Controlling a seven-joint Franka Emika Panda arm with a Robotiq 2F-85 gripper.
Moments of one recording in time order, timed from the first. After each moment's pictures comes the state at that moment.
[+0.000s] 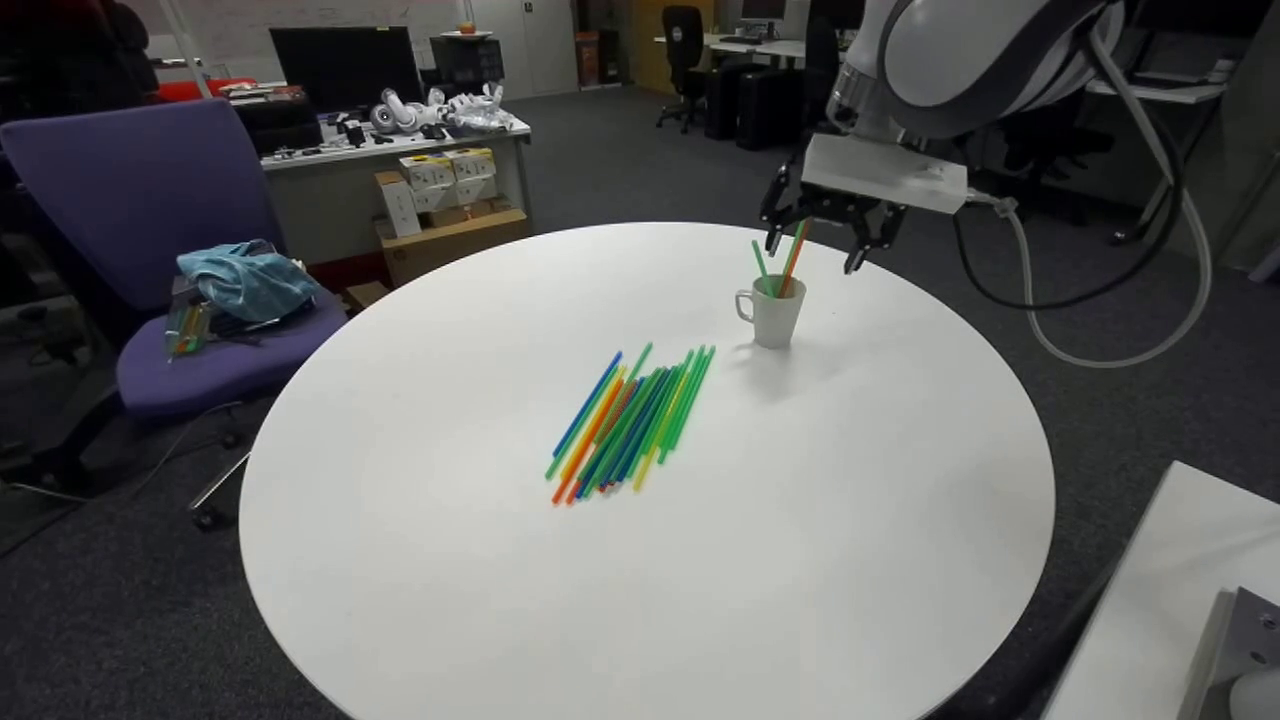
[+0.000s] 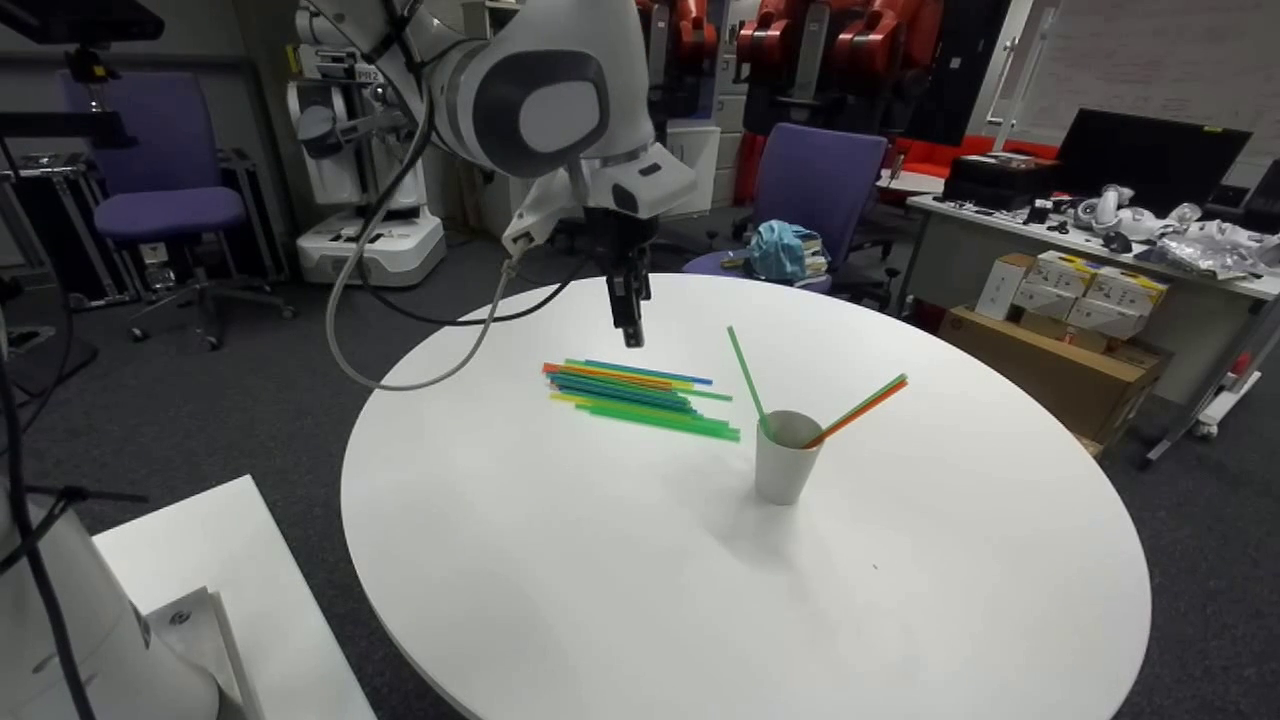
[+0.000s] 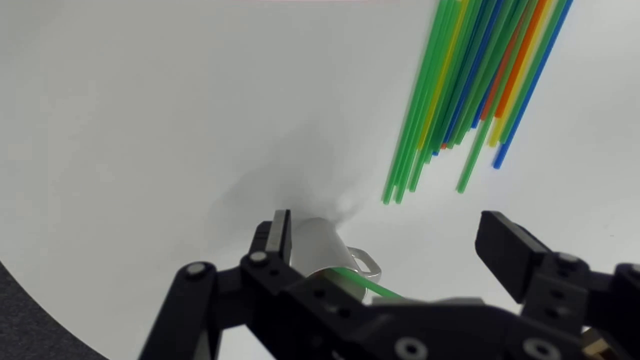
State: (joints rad) arm -0.14 -0.08 0.08 -2.42 0.02 2.62 0.81
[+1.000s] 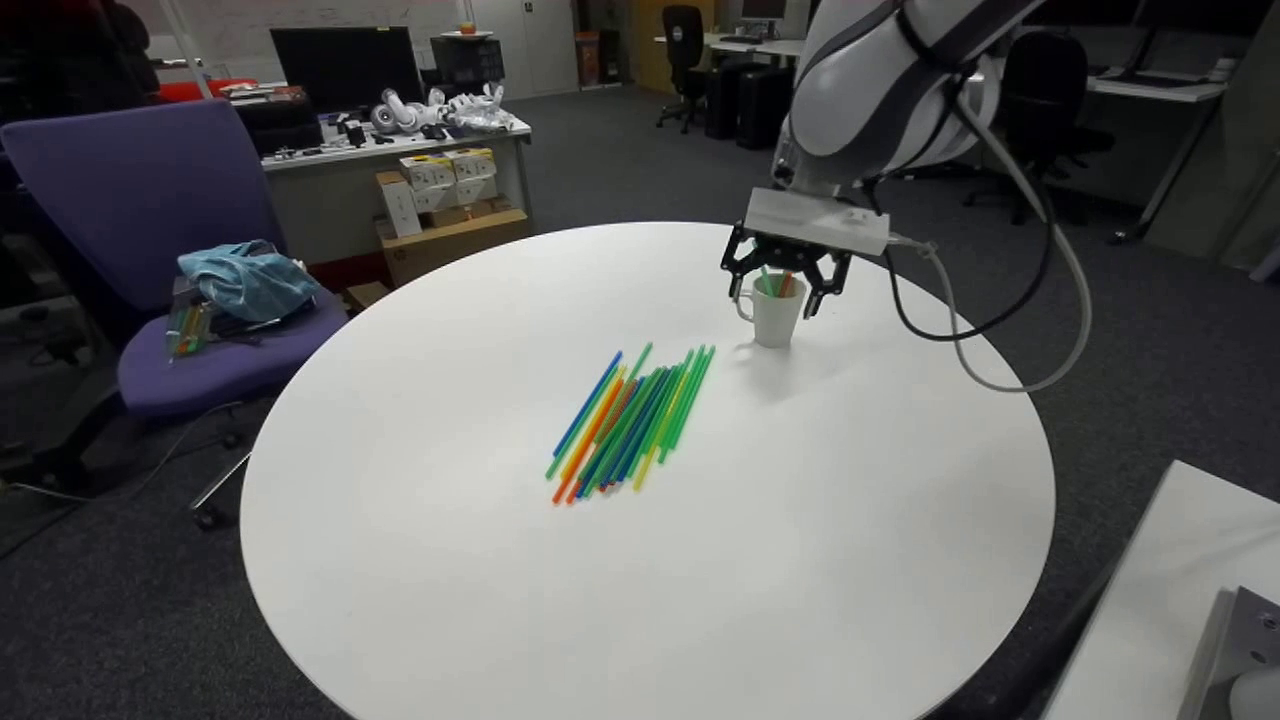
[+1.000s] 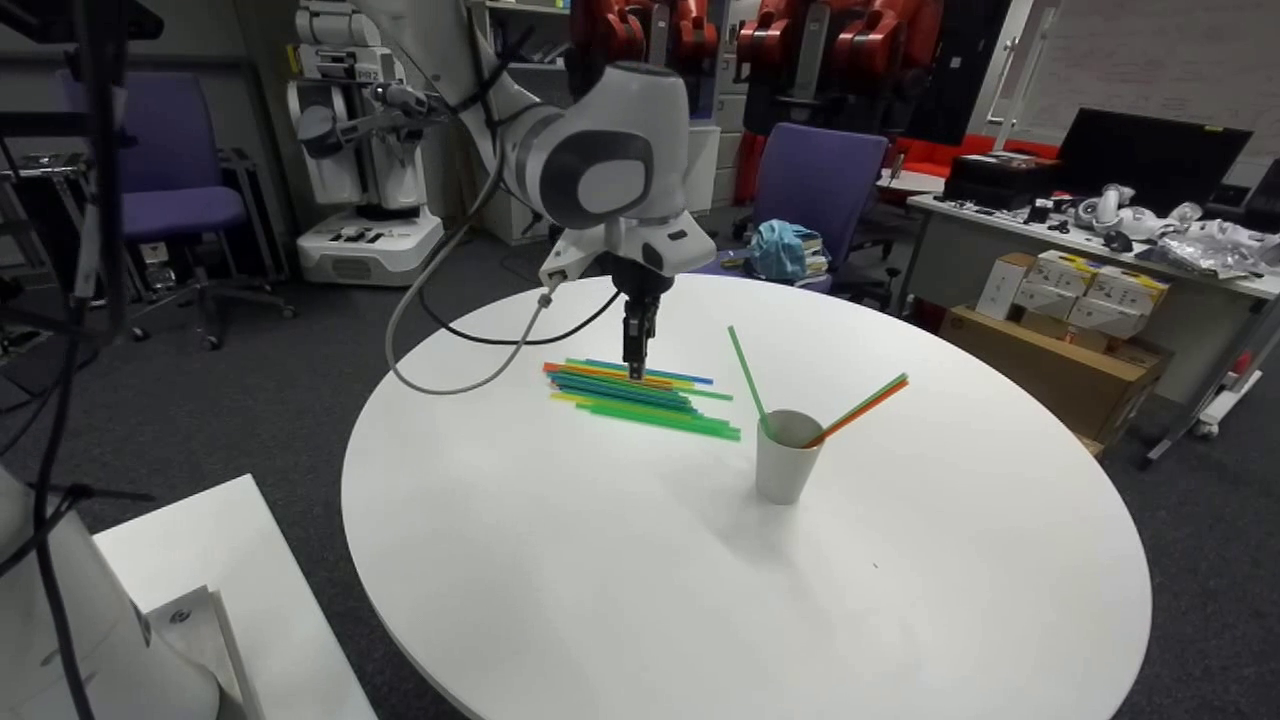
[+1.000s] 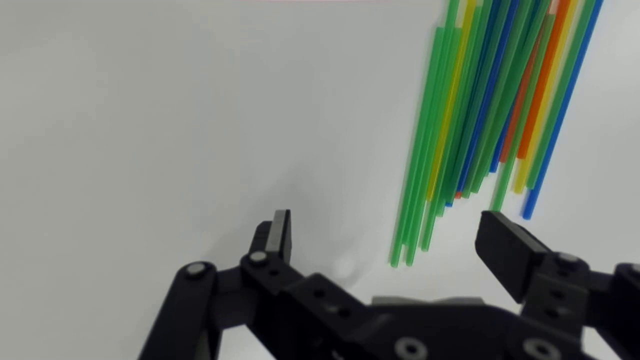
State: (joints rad) arm -0.08 0.18 0.04 -2.24 0.12 2.57 0.80
